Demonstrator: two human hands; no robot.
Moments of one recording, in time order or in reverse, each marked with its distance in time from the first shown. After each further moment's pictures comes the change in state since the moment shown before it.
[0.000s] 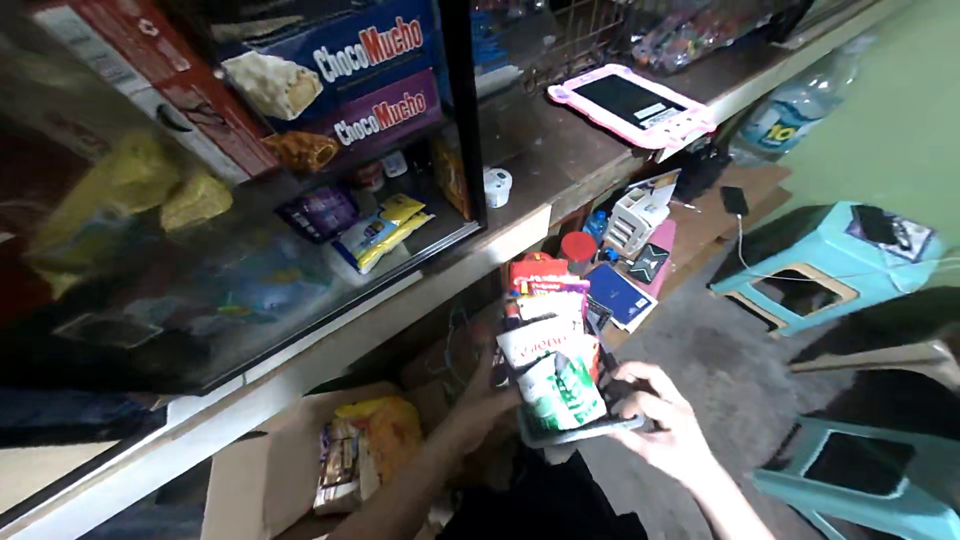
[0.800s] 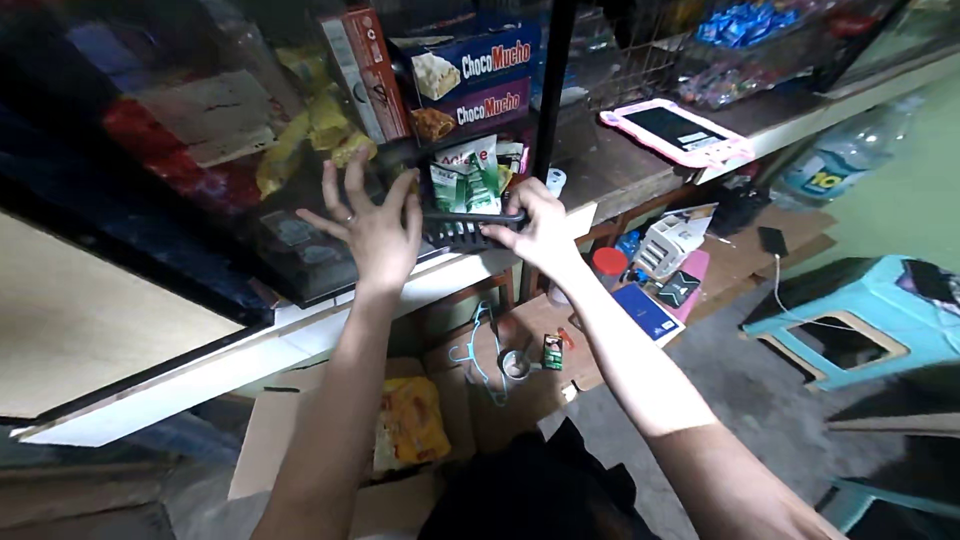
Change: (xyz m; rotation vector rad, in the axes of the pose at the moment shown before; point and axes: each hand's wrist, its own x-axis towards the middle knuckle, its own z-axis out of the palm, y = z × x) left_hand -0.023 0.113 -0.142 1.339 1.285 0.927; right_hand 0.209 -0.071 0.127 -0.061 -0.026 -0.203
